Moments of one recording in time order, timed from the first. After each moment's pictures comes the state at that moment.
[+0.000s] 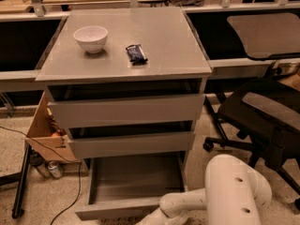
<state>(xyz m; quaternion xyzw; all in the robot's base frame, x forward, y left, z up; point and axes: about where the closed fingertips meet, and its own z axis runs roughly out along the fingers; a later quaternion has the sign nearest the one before) 0.338 0.091 0.202 -0.45 0.75 0.48 0.06</state>
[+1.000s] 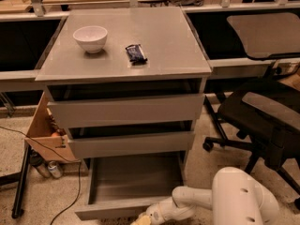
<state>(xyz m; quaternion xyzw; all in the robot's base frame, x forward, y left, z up) 0.401 0.074 0.212 -0.28 0.77 0.57 0.05</state>
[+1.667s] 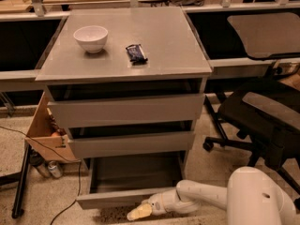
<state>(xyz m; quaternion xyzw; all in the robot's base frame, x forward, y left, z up) 0.450 0.064 0.252 -0.25 0.79 0.55 0.12</state>
